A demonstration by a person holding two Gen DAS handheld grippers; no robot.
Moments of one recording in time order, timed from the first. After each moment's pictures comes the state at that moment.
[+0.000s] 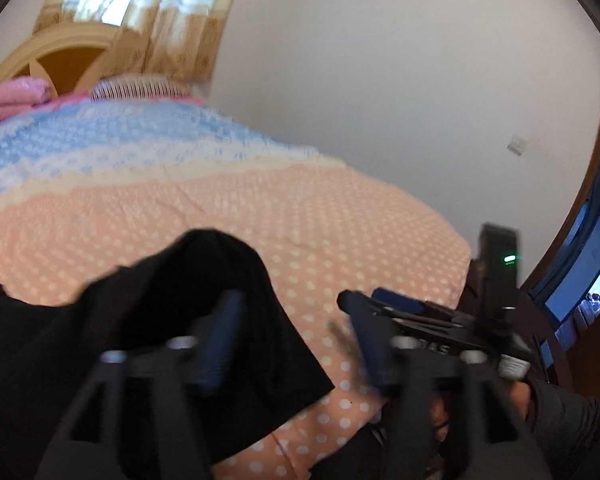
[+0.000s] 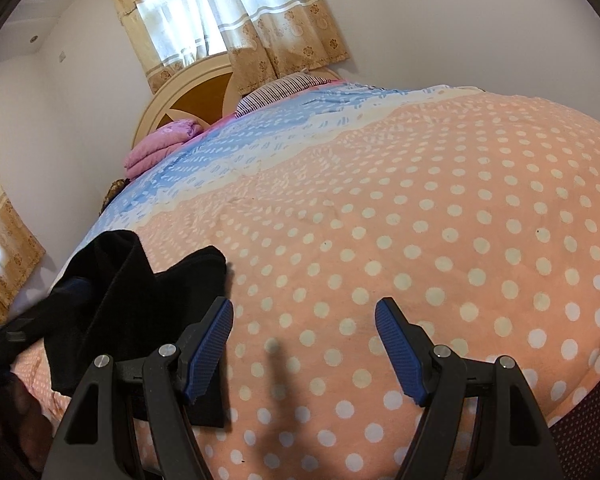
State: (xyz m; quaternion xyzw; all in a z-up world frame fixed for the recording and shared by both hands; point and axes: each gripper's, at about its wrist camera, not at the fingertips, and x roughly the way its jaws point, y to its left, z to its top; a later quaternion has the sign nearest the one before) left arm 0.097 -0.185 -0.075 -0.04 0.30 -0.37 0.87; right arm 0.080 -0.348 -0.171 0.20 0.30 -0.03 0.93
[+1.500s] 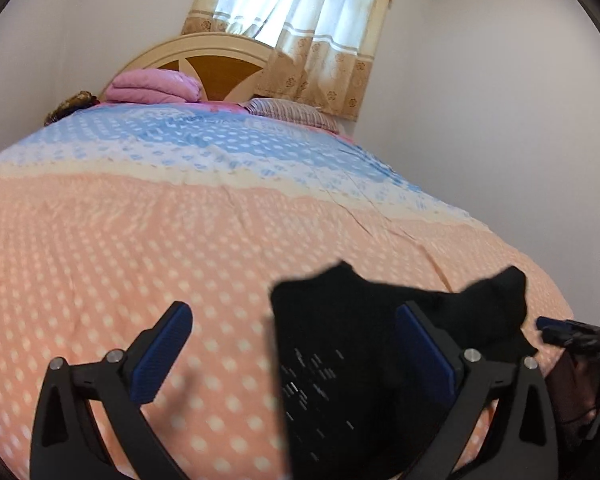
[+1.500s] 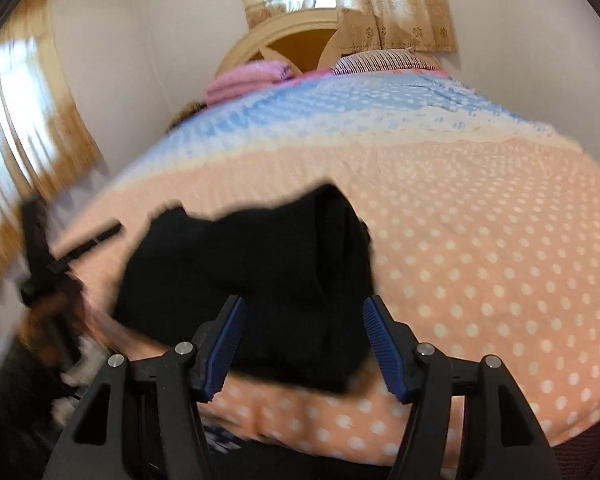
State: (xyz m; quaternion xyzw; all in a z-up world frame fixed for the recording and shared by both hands) left arm 0.138 0.001 -0.113 -0.10 0.29 -0.15 0.94; right arm 0.079 -0.270 -0.118 0.11 0.35 0.13 0.92
